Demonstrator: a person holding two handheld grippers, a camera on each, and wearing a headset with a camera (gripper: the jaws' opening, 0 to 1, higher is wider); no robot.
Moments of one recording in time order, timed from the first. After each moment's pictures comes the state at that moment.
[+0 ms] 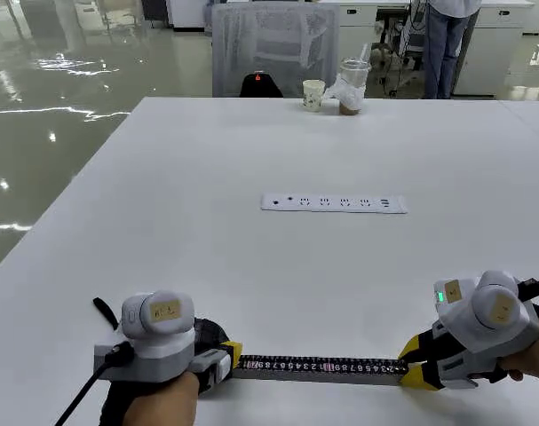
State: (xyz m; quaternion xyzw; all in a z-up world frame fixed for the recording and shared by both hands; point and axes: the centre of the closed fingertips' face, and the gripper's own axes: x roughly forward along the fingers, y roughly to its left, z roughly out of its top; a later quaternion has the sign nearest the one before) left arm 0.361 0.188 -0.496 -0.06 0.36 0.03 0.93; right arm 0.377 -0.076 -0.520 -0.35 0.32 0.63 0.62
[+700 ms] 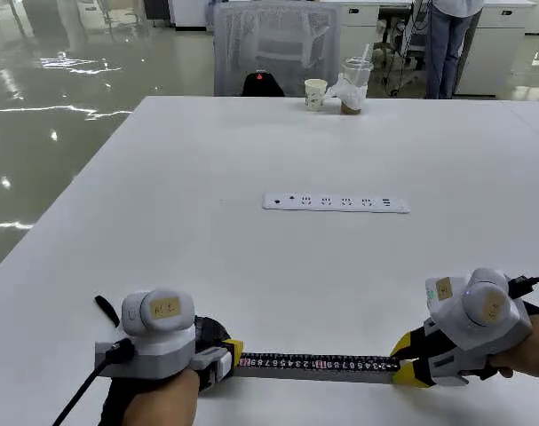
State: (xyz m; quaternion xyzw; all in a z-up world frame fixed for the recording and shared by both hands) left arm 0.360 0.188 -0.497 -0.06 0.36 0.03 0.93; right arm 0.376 -0.061 -0.520 -0.34 0.32 0.63 0.62
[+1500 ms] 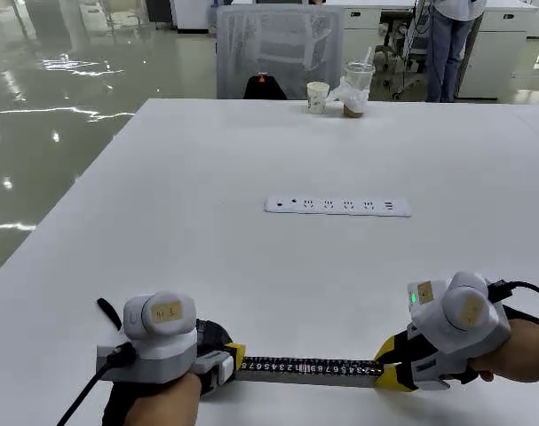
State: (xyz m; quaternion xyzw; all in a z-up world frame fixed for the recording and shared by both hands) left arm 0.361 0.188 -0.498 -0.07 0.36 0.03 0.93; right arm 0.373 -0.037 -0.520 -0.34 0.31 0.64 0.61
